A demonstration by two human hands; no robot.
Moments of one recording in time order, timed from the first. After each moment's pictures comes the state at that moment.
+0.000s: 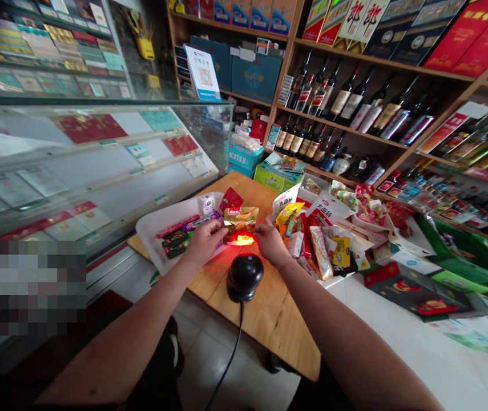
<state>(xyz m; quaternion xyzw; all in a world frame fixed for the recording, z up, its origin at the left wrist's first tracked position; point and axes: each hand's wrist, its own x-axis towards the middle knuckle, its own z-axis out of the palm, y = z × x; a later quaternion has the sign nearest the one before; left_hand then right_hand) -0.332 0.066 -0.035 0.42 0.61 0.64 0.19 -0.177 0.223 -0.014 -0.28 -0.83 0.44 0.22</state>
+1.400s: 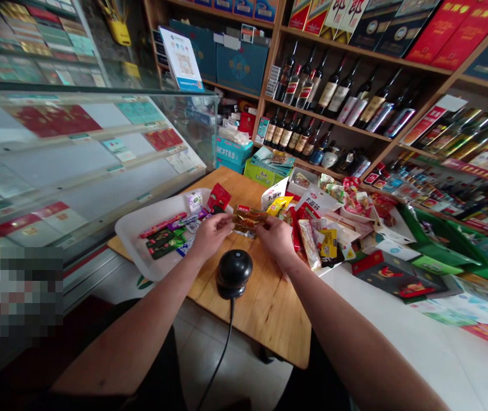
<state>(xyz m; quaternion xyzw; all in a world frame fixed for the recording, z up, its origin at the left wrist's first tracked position) -0.307 0.111 -0.034 0.43 0.61 0.65 0.17 -0.138 0.228 0.021 -0.34 -0.85 0.27 0.30</state>
